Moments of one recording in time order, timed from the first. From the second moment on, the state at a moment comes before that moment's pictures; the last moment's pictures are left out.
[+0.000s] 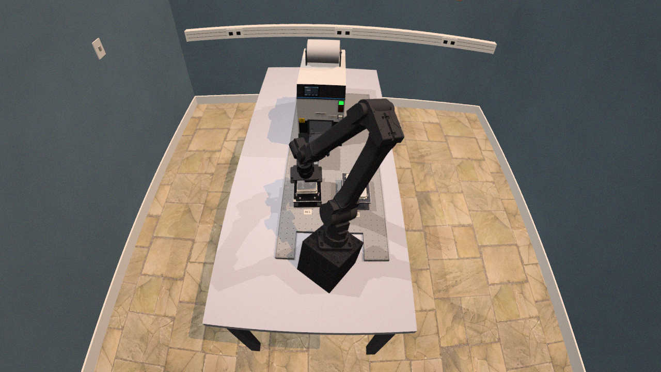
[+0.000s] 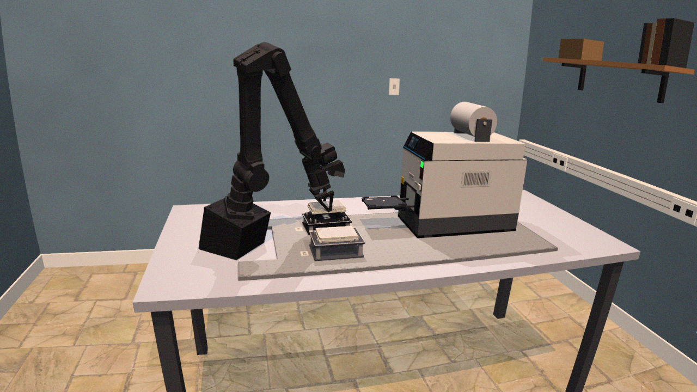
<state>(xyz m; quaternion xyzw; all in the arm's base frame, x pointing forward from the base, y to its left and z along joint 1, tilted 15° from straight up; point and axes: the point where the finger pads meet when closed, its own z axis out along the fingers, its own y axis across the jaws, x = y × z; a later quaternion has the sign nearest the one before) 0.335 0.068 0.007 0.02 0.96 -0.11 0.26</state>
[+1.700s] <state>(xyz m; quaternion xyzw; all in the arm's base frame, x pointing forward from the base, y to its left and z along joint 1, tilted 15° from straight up) 0.334 0.066 0.007 0.02 0.96 -0.11 0.26</state>
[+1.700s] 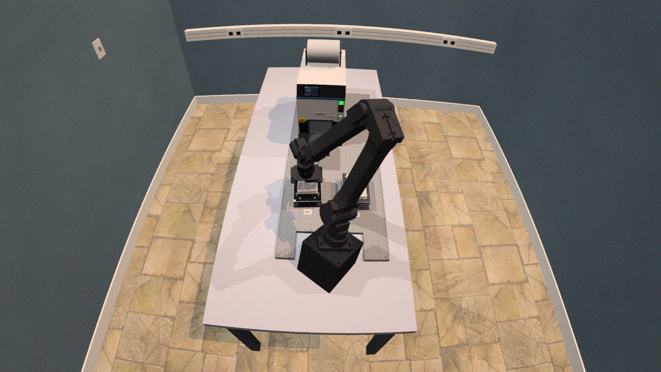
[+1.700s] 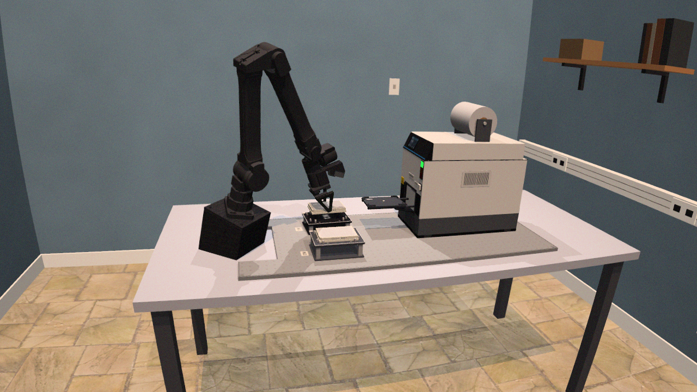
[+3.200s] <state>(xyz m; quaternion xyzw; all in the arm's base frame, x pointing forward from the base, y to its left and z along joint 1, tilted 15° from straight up) 0.336 0.066 -0.001 0.02 0.96 -0.11 0.26</state>
